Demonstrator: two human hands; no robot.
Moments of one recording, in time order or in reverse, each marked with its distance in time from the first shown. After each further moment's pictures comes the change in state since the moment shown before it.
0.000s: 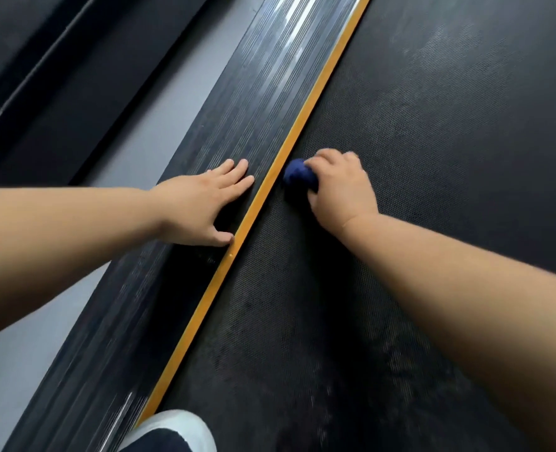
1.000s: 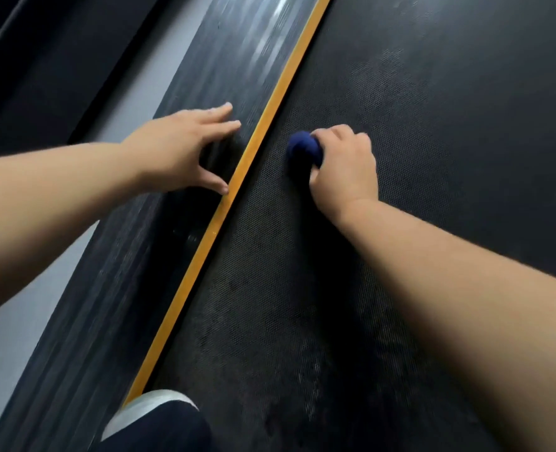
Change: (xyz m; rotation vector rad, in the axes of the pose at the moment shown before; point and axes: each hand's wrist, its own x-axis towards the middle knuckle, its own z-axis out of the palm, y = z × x) left_hand 0.023 0.000 -0.021 -0.142 0.217 -0.098; right_hand -0.022 0.008 -0.004 0.048 0.059 0.214
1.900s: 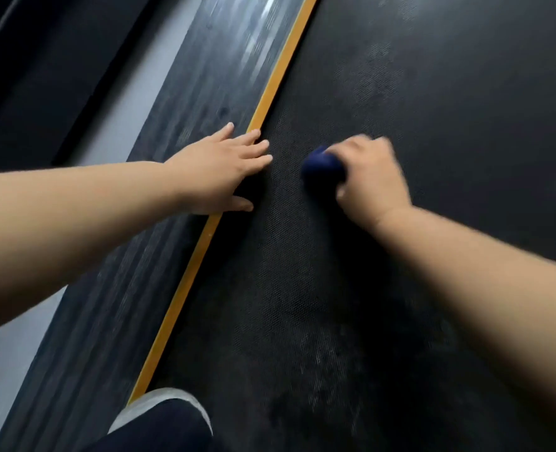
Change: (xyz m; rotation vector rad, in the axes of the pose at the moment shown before) left_hand 0.011 0.039 0.021 0.328 -0.046 0.314; right_hand -0.011 0.055 -0.006 -0.076 -0.031 -0.199
